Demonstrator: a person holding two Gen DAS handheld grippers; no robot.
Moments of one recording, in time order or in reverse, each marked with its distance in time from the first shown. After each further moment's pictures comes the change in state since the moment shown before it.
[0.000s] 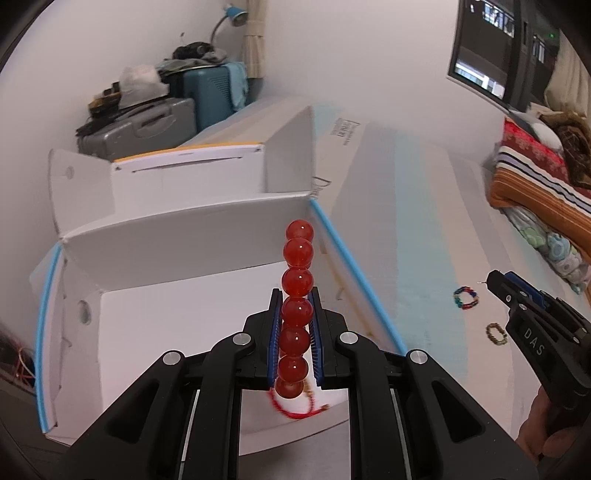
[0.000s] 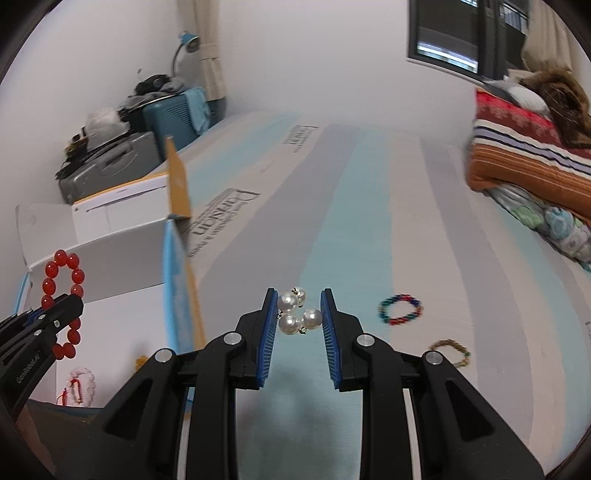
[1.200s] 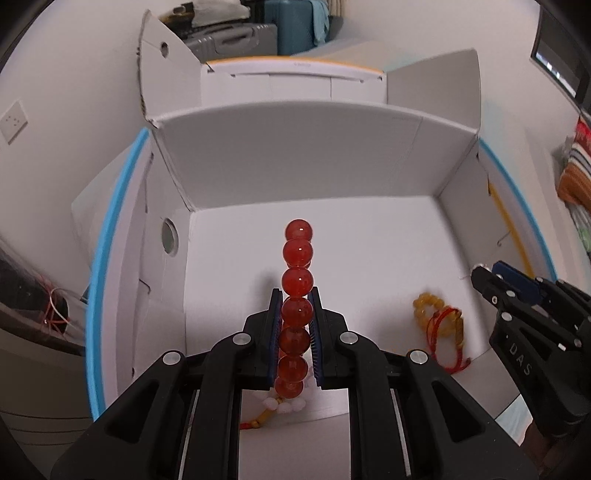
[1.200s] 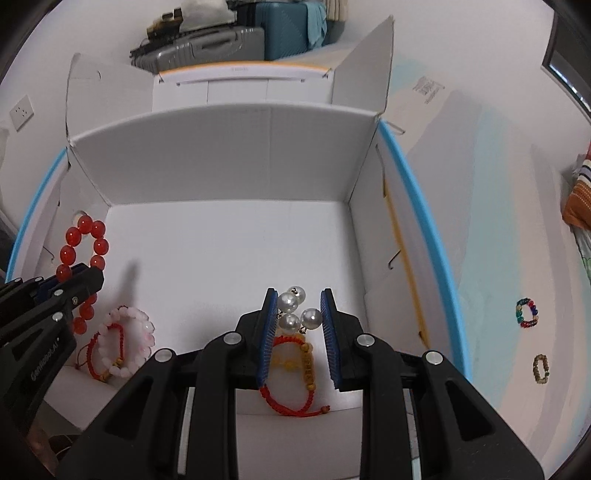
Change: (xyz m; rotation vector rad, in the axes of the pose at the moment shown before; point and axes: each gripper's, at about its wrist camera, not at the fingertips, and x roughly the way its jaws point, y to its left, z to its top) left arm 0.044 0.135 -0.044 -0.120 0.254 0.162; right arm 0.072 0.184 -0.034 -0.304 0.288 0.163
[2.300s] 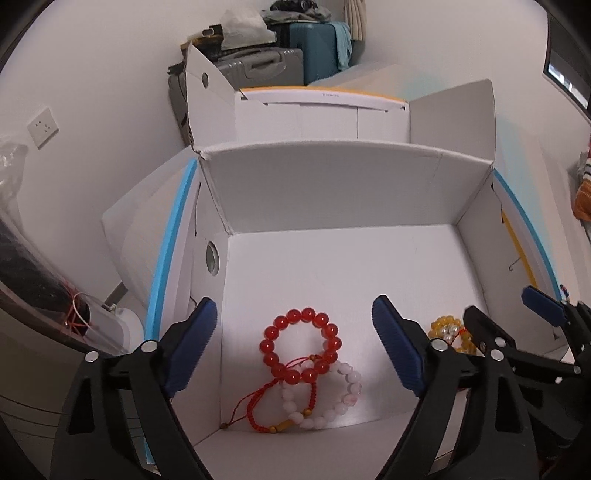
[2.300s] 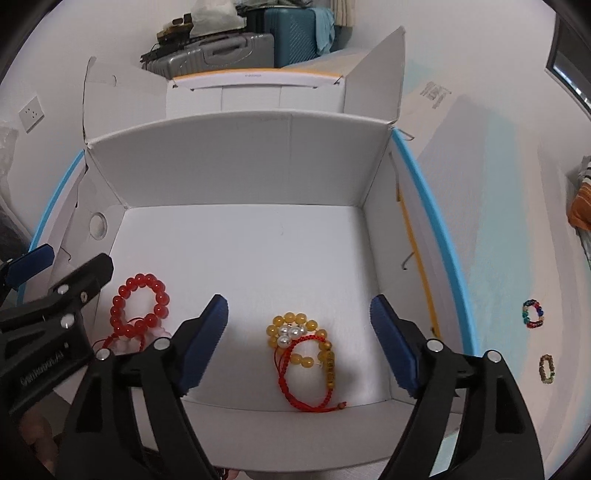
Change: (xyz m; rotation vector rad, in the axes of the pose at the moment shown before) left arm -0.028 0.012 0.003 -0.043 -0.117 0.098; right arm -0.014 0.009 0.000 -0.003 -0.046 0.031
